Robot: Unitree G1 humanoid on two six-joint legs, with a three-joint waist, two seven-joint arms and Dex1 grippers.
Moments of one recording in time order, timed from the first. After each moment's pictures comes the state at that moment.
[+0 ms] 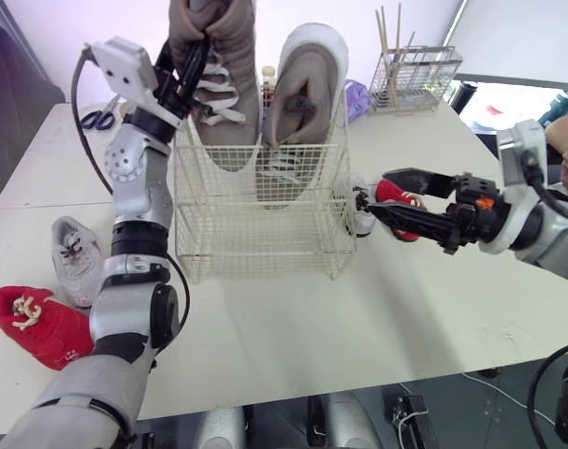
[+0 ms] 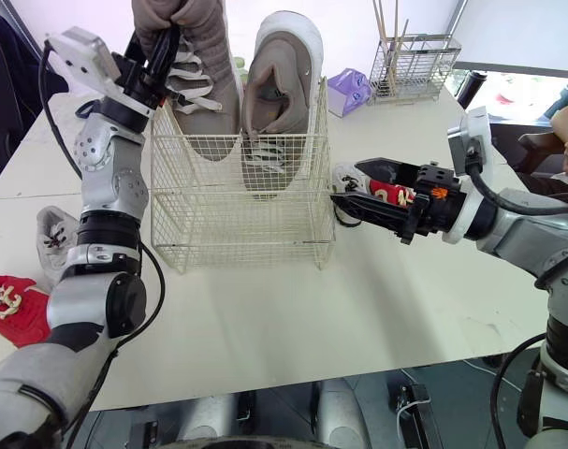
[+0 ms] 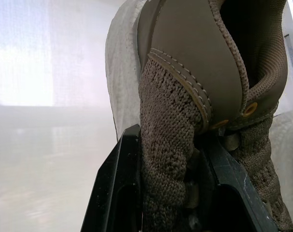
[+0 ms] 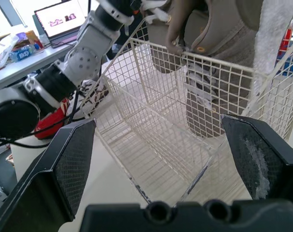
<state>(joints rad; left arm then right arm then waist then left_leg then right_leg) -1.00 0.30 0.26 0.60 -0.35 -0.36 -0.61 -0.46 -0.86 -0.37 -0.43 1.16 1.02 0.67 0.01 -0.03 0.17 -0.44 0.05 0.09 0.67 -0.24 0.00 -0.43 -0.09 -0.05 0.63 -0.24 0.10</state>
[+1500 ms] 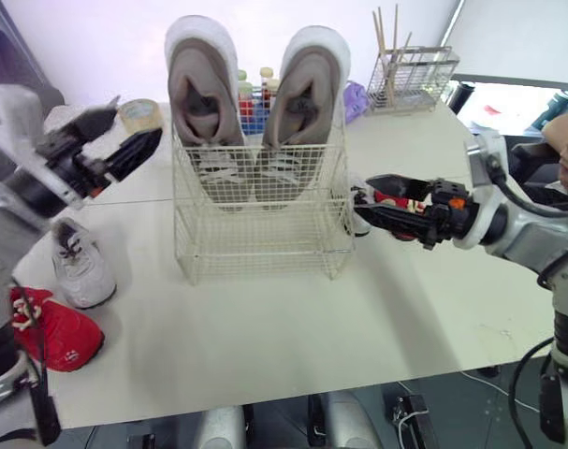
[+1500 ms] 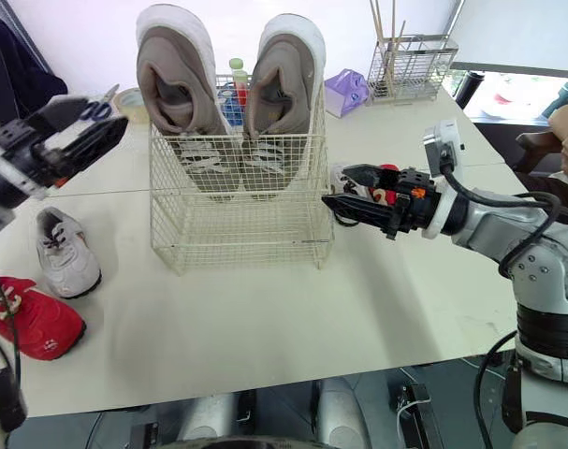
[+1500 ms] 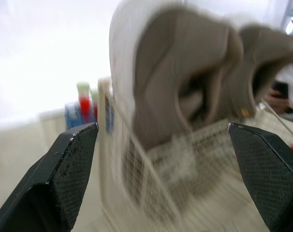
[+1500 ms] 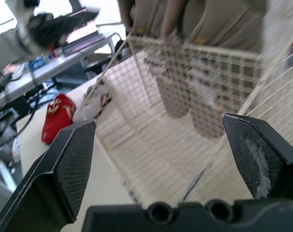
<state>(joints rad) -0.31 0.88 0.65 -0.35 -1.09 0.94 -0.51 -0.57 -0.79 -0.21 -0.22 1.02 0.92 0.80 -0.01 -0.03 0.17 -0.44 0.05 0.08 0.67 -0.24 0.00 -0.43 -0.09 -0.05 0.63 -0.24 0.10</state>
